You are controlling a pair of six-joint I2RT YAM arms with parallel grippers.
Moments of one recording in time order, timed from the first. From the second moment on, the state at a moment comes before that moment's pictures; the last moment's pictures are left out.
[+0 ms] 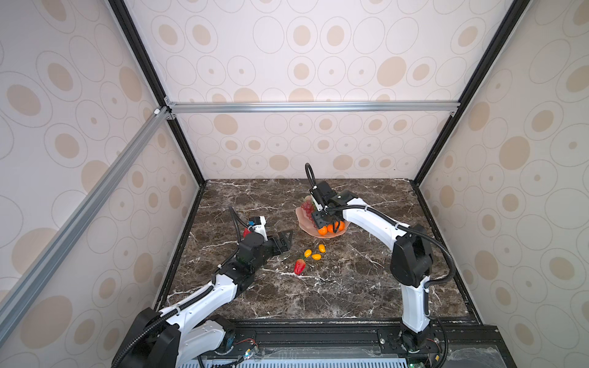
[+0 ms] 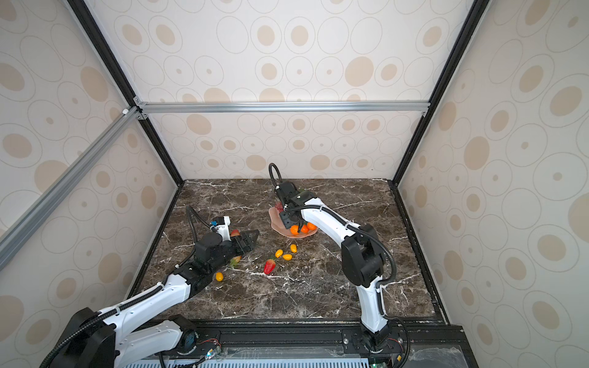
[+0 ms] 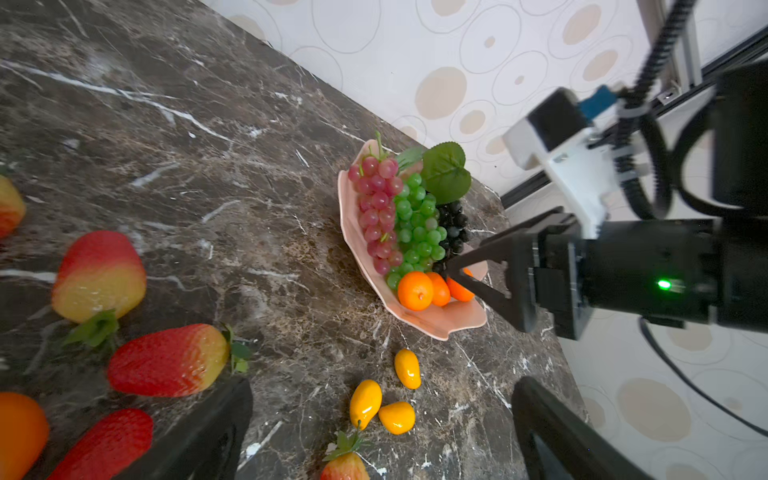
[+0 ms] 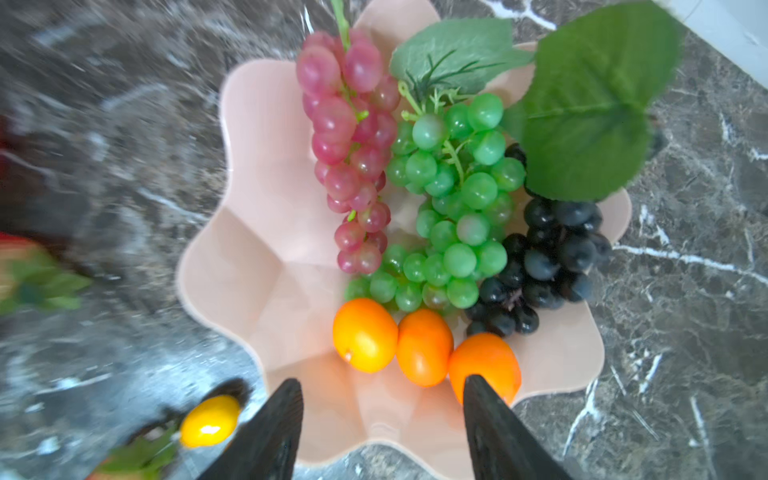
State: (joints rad) left arm -0.52 1.08 0.51 0.19 -0.04 -0.73; right arm 0.65 1.98 1.75 -0.85 0.21 0.13
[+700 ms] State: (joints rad) left arm -0.19 0.89 0.61 -0.28 -0.07 -0.61; right arm 0.92 1.90 1.58 -0.54 -0.01 0.26
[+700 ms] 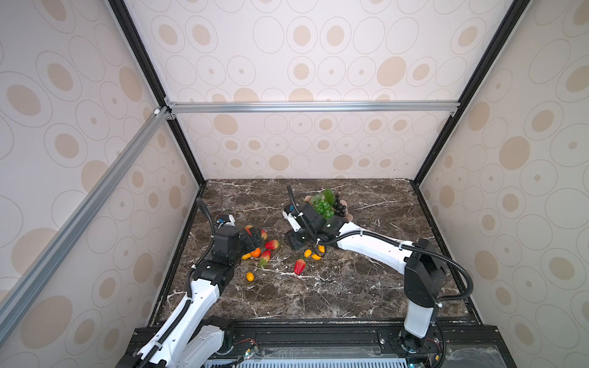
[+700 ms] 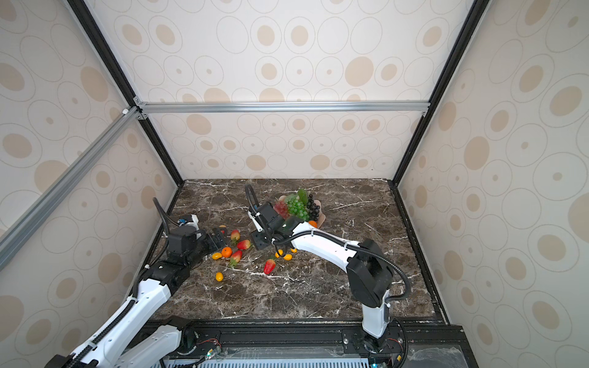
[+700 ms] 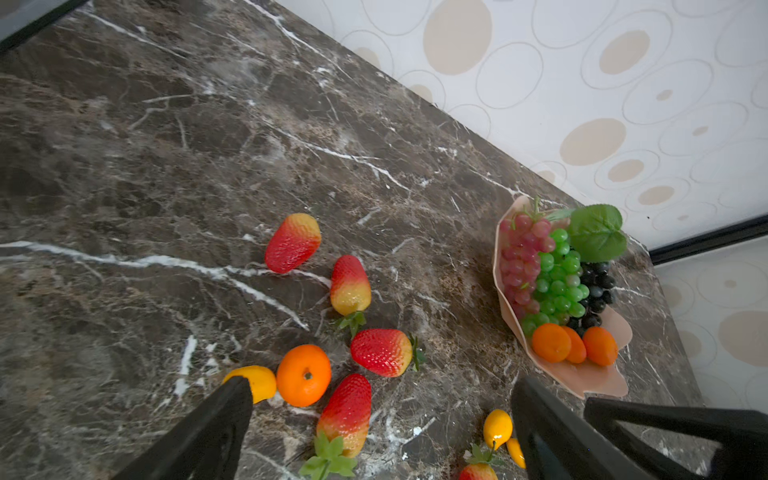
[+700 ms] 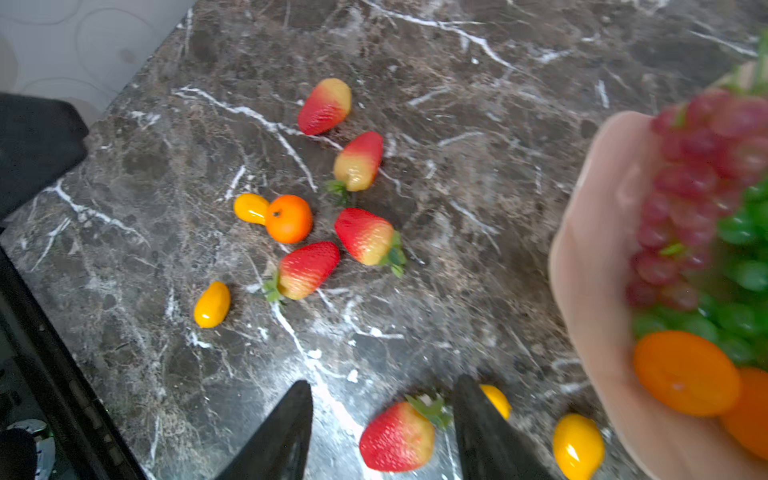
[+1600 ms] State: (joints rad) left arm 0.20 0.81 0.58 -0.32 0.24 -0.59; right arm 1.03 2.47 2.23 -0.72 -0.10 0.19
